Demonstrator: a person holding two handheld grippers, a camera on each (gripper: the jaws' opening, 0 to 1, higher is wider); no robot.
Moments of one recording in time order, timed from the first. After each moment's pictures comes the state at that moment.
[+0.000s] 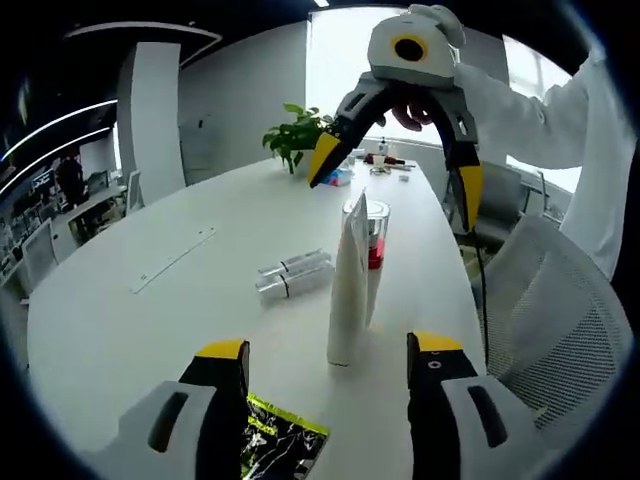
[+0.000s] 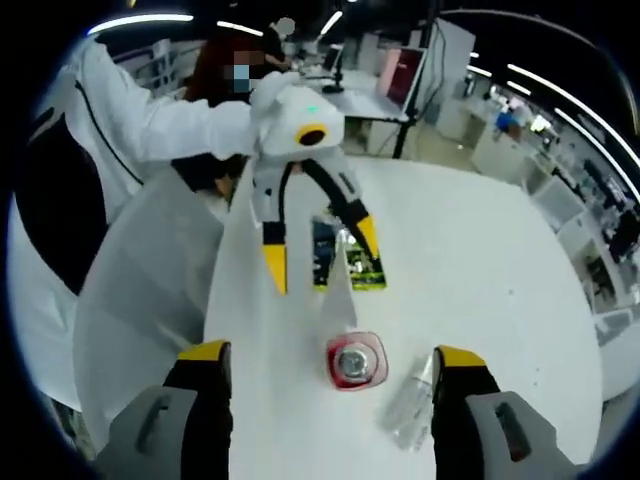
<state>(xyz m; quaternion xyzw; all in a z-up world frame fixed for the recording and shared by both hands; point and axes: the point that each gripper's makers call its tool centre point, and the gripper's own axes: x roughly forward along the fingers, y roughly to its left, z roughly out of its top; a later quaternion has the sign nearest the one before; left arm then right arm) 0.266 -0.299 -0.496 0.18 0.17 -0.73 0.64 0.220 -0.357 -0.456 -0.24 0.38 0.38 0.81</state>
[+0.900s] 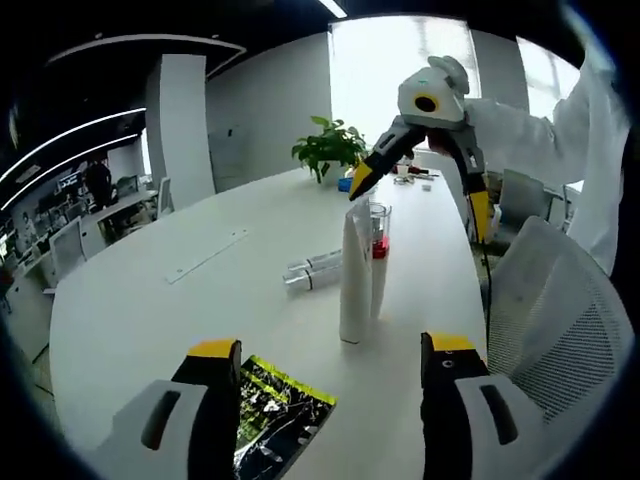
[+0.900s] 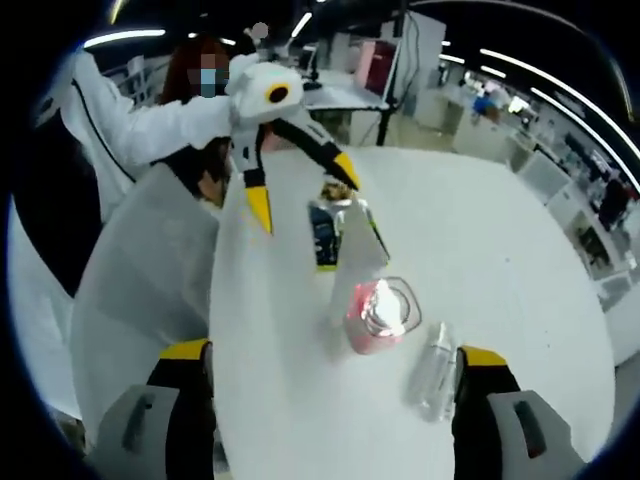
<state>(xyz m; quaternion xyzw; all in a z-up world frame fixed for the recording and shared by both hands) 0.294 -0.251 -0.491 0.18 0.14 -0.68 0.69 0.189 -0.362 -0.474 -0.21 0.39 0.35 0.83</state>
